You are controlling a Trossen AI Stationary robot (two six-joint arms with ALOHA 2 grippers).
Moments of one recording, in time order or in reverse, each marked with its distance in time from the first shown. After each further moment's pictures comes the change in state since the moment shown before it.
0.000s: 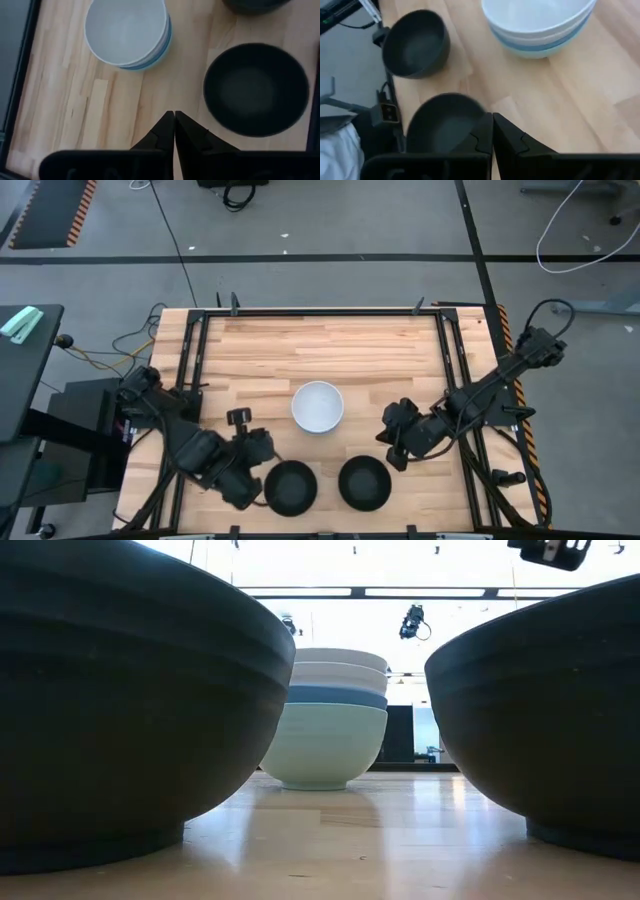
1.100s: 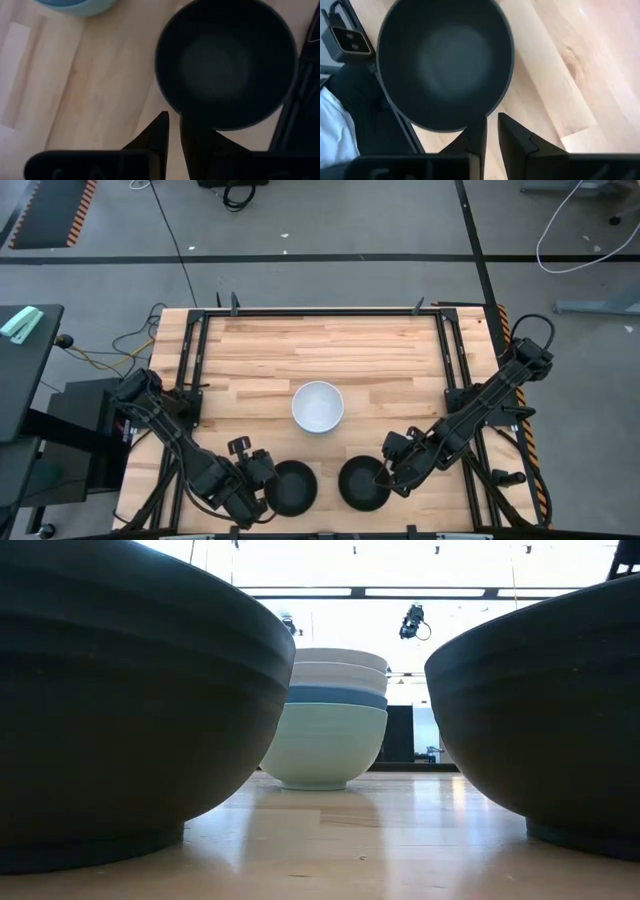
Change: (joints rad) left arm -0.066 0.002 -0.372 0.379 0.140 -0.259; right arm 0.104 0.192 -0.001 -0.072 -0.233 0.262
